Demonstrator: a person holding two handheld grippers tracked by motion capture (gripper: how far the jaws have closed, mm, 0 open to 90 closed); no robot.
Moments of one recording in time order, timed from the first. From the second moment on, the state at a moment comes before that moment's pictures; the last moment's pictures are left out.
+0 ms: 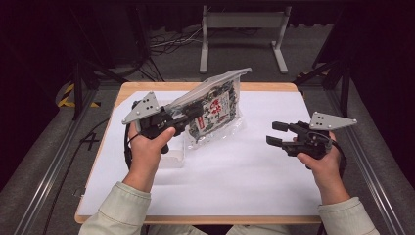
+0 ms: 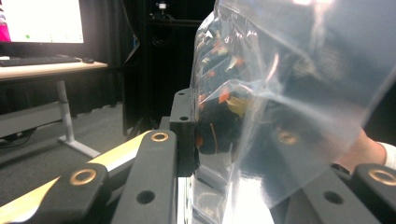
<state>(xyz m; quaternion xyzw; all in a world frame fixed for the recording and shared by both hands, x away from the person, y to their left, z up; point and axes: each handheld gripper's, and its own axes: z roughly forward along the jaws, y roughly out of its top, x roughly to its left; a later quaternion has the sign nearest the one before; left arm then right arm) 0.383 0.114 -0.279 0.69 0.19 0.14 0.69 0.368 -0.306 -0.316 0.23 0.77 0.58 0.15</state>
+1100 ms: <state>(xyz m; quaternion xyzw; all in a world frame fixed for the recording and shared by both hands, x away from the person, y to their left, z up) 0.398 0.190 -0.277 0.68 0.27 0.22 0.64 0.378 -0.305 -0.321 0.24 0.76 0.59 0.12</state>
